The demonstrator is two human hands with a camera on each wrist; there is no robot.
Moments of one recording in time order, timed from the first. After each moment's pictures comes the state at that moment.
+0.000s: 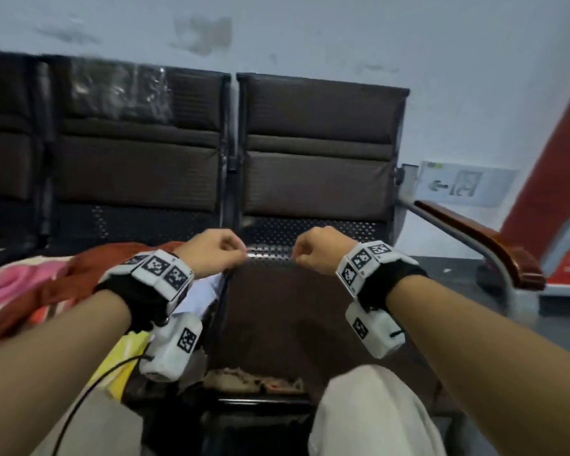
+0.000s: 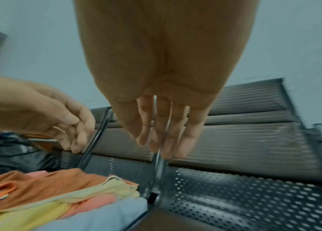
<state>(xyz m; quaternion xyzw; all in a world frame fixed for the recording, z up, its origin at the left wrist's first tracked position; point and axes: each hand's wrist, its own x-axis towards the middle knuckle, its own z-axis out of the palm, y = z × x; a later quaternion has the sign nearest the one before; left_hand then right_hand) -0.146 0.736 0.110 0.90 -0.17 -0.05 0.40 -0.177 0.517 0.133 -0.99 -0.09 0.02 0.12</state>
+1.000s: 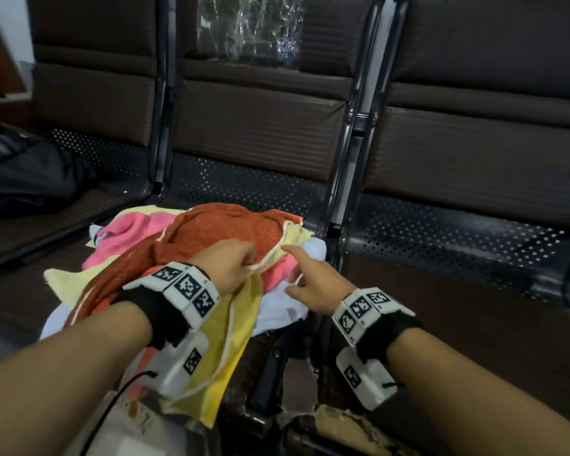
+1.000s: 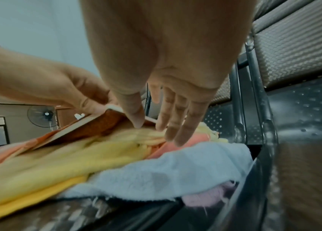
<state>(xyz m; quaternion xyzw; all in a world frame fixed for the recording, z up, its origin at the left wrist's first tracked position) -0.072 0.893 0.008 0.98 -0.12 0.00 0.13 -0.053 0.697 -0.023 -0.92 -0.27 0.09 0.27</state>
